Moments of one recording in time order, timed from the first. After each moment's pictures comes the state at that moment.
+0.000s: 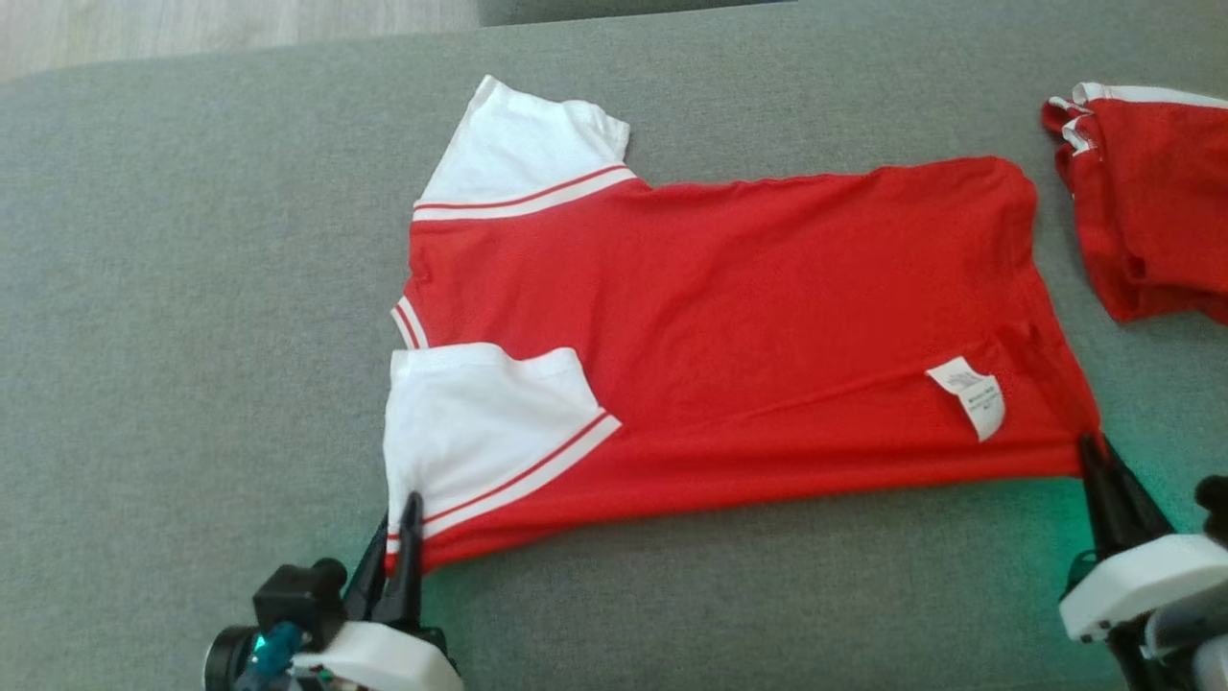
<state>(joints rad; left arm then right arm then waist) 0.03 0.19 -0.37 0.17 -0.41 0.12 -0.05 0.04 -0.23 -0.06 0.23 0.34 0.13 0.02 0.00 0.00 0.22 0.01</state>
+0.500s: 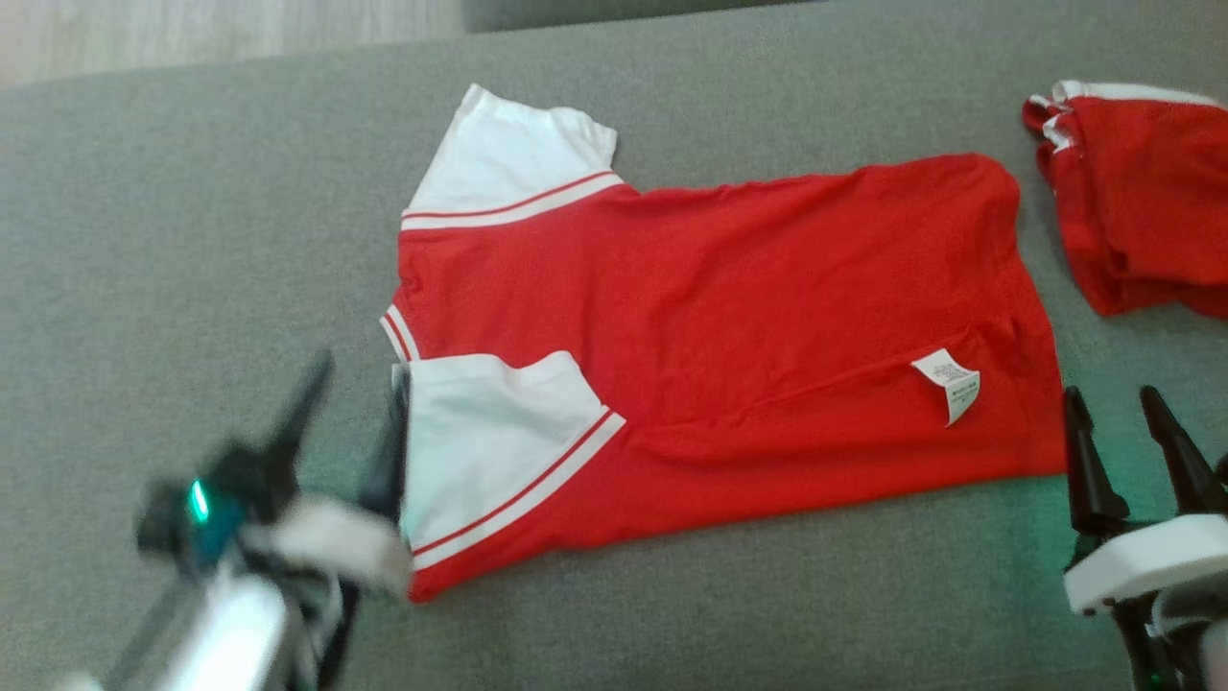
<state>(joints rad) -0.09 0.27 -0.37 0.12 -0.37 0.10 -0.03 0.05 -0.20 -0.10 0.11 0.28 0.13 0.00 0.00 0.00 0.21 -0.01</state>
